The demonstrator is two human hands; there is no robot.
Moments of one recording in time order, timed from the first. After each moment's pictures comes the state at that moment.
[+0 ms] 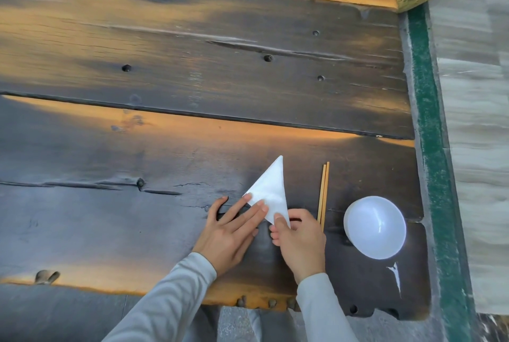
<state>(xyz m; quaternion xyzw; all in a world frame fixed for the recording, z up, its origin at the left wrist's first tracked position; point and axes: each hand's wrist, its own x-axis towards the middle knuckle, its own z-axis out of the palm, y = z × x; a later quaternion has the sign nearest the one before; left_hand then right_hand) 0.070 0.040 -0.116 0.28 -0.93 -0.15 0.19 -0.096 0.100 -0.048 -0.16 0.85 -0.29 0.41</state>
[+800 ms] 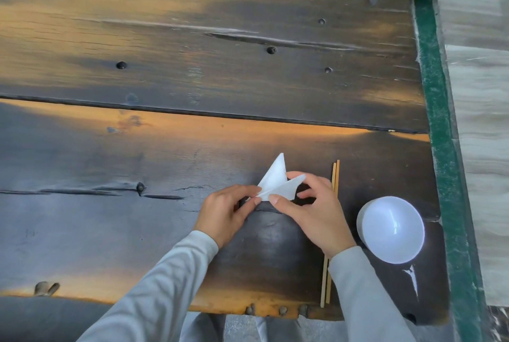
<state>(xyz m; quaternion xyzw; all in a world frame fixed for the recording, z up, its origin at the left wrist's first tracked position) 0.052 -0.014 -0.092 0.45 -0.79 -0.38 0.18 -0.135 0.058 -0.029 -0.29 0.77 -0.34 0.45</state>
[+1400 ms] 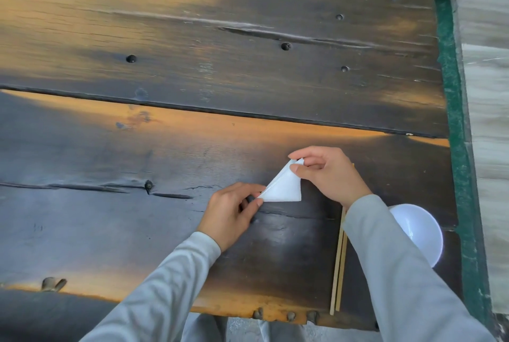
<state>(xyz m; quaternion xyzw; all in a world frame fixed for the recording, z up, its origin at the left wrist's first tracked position) 0.058 -0.021 -0.083 0.48 -0.75 -0.44 0.15 -0.181 -0.008 -0.053 -0.39 0.75 -0.26 0.47</state>
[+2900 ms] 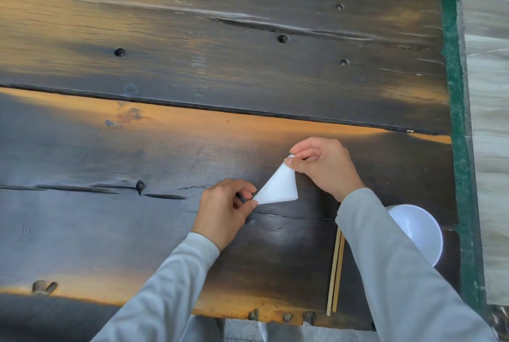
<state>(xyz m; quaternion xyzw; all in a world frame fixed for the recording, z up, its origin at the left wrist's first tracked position) 0.048 -0.028 -0.063 0.56 -0.69 -0.45 0.09 -0.188 -0.021 -0.072 -0.38 0.77 -0.26 0.45</state>
